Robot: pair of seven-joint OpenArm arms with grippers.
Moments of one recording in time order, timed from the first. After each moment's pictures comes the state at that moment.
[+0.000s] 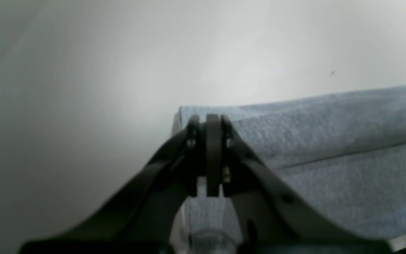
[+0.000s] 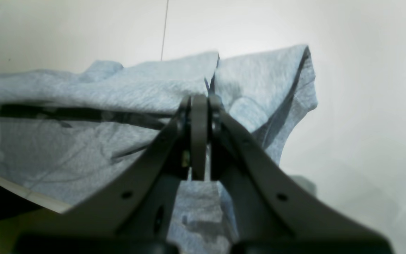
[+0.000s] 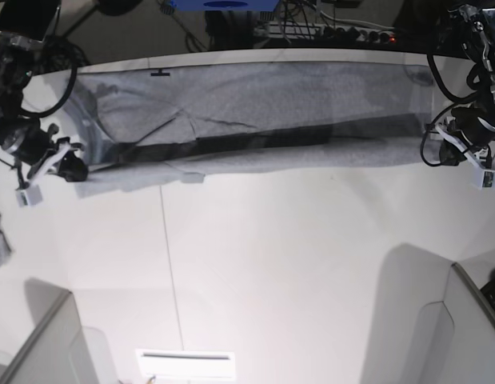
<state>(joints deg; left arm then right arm) 19.9 -27.1 -34.6 111.8 -39.9 -17.8 66.1 -8.7 23.8 25.9 98.0 51.7 24.5 -67.2</state>
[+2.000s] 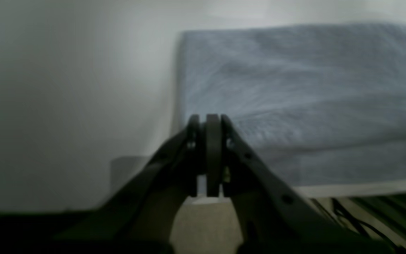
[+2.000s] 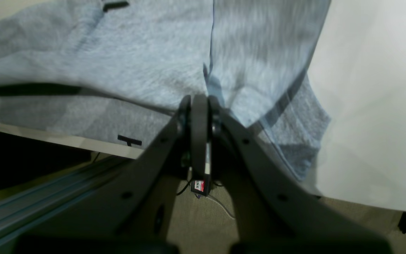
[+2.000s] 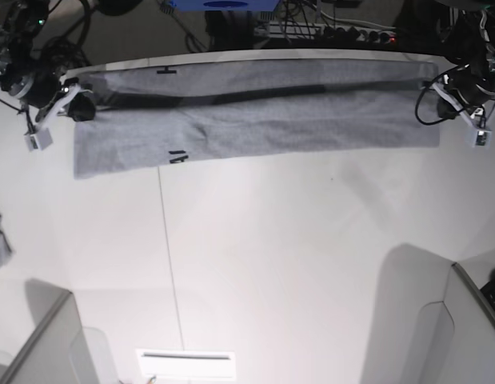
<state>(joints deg) 32.9 -27.0 -35.9 112.7 -40.2 -17.8 65.7 -23.5 16.6 33.8 109.7 51.6 24.5 -76.5</state>
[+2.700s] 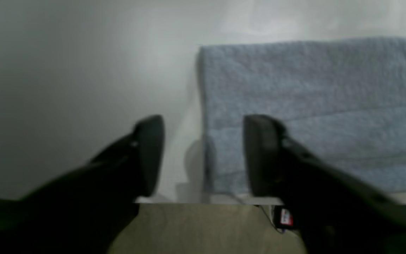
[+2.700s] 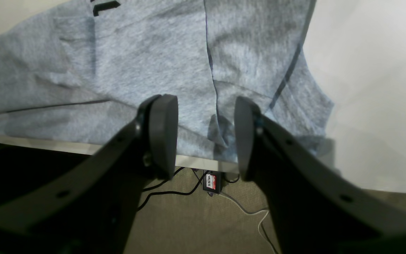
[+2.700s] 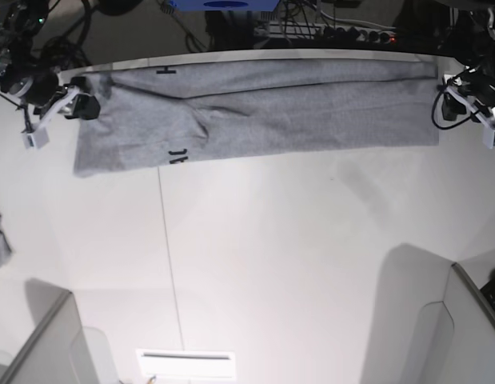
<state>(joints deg) 32.8 -26.9 -42.2 112.6 -39.8 -17.8 65.7 -23.9 16.6 33.8 109.7 51.6 19.3 -76.5</state>
